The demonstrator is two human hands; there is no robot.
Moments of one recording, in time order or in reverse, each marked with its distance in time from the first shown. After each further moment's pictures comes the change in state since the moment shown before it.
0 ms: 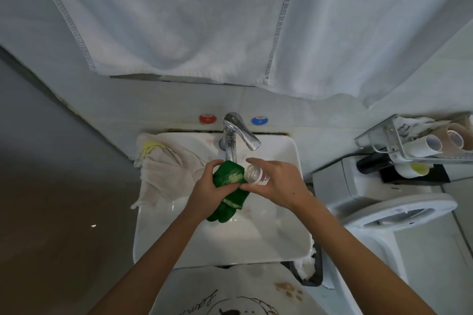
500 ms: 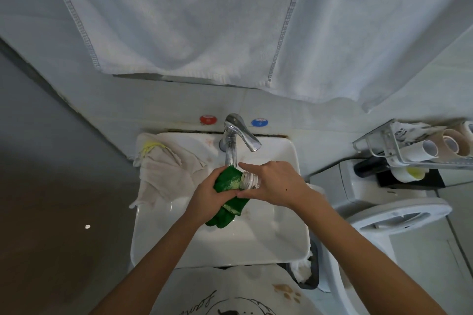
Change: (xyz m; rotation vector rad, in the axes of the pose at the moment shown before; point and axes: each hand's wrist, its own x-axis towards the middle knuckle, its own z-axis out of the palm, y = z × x) left_hand -0.004 -0.006 0.002 0.033 -0.043 0.021; right_hand 0.013 -0.021 -0.016 -0.315 -0.263 -0.063
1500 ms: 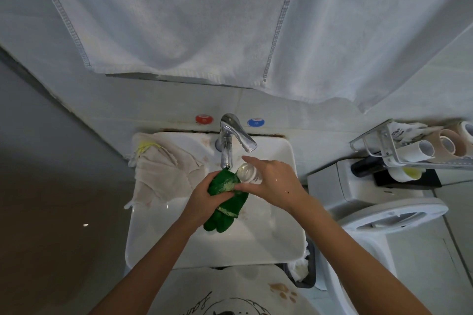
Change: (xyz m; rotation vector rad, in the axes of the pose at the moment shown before) left_hand -0.005 0.000 0.004 -0.143 -0.009 -0.051; right_hand -0.004 0.007 0.009 0.243 0.121 0.095
